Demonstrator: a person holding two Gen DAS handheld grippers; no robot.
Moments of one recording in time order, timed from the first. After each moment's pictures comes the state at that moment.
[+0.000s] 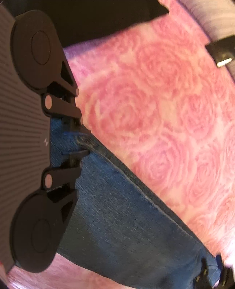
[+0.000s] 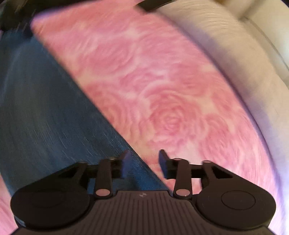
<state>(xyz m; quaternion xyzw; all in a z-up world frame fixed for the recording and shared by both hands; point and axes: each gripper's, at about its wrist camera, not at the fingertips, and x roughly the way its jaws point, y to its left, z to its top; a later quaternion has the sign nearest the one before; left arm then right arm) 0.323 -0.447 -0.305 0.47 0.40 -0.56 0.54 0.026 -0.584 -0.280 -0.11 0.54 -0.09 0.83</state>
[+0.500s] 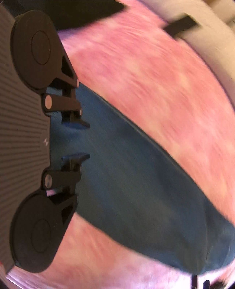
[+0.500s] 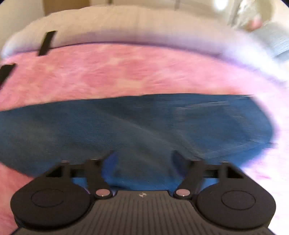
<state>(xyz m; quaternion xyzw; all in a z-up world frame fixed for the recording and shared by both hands) 0.158 -0.445 -0.275 0.51 0.30 -0.62 0.52 -0.165 -0.524 -0.241 0.13 0.44 -0.40 0.79</state>
